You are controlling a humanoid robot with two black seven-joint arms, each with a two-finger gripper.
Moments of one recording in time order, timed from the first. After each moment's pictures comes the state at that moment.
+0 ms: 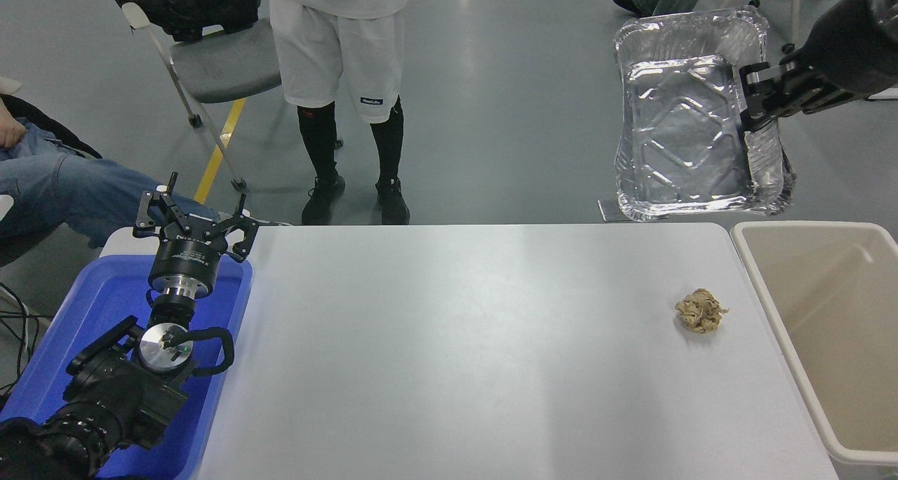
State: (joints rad) left arm -0.65 0.17 -0.93 -0.29 -0.23 -0.69 -0.38; right arm 2.34 -0.62 -1.18 1.23 -0.50 0.79 -0.01
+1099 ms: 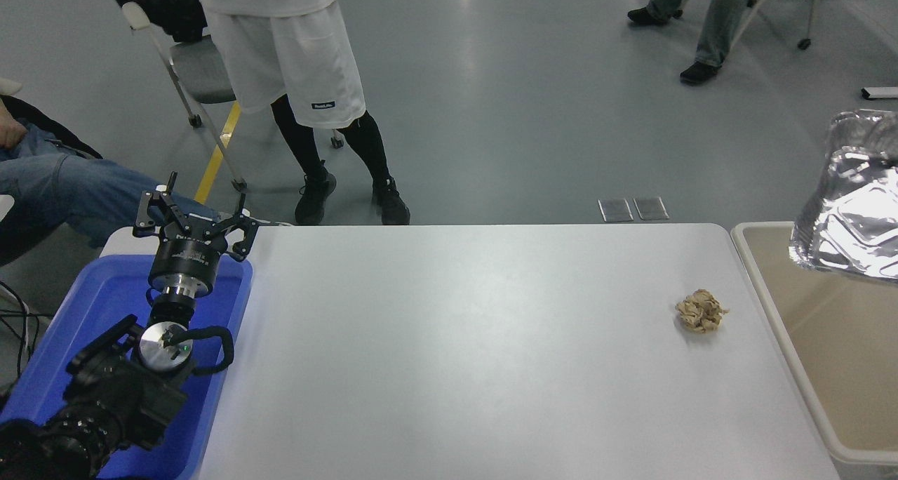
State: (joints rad) left arm -0.65 0.17 -0.93 -0.29 -0.23 -0.69 -0.38; right arm 1.61 -0.92 -0.97 0.70 -0.54 0.79 -0.01
